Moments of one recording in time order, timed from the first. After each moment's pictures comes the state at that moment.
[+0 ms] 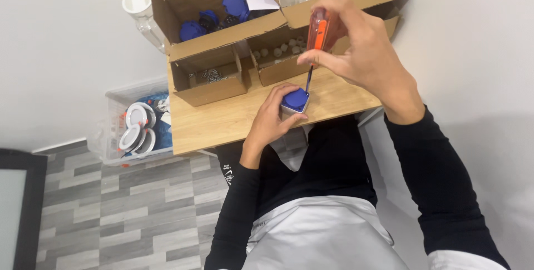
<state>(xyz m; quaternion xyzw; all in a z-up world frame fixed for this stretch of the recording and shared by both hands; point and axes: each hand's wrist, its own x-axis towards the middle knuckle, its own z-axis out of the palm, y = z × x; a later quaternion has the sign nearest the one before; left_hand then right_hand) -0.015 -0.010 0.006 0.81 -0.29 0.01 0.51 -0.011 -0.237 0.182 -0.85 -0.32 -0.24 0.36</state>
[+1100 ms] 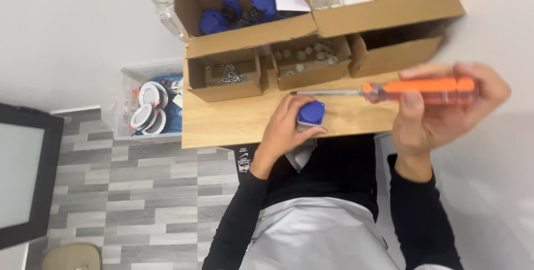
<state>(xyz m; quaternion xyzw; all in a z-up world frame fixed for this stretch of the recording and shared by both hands) -0.013 -0.016 0.005 0.84 -0.28 0.11 0.45 -0.025 -0.244 0.126 -0.68 -0.21 -0.50 0.50</state>
